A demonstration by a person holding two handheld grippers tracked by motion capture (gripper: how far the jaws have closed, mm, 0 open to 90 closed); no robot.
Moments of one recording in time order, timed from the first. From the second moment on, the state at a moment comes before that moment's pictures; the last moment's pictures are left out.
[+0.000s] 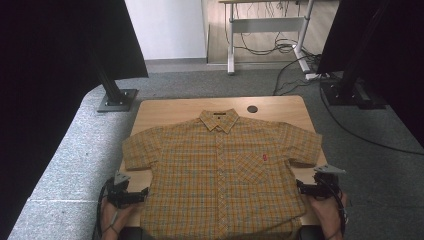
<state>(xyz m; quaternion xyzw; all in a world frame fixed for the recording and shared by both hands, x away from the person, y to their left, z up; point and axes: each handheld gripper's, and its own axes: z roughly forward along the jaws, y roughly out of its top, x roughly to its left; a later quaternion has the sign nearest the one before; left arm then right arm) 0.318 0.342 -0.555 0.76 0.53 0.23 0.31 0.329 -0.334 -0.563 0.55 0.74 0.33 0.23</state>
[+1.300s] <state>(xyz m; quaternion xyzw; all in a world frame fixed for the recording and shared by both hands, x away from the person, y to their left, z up) 0.328 0.344 -0.541 0.75 0.53 0.23 0.33 0.329 -0.334 -0.563 0.55 0.74 0.32 0.23</state>
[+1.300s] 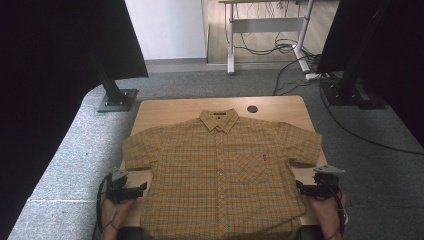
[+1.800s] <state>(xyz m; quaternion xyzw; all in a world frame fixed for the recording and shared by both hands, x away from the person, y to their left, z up) 0.360 0.347 -0.531 0.74 0.53 0.24 0.34 0.329 -0.334 -0.563 0.55 0.74 0.32 0.23</state>
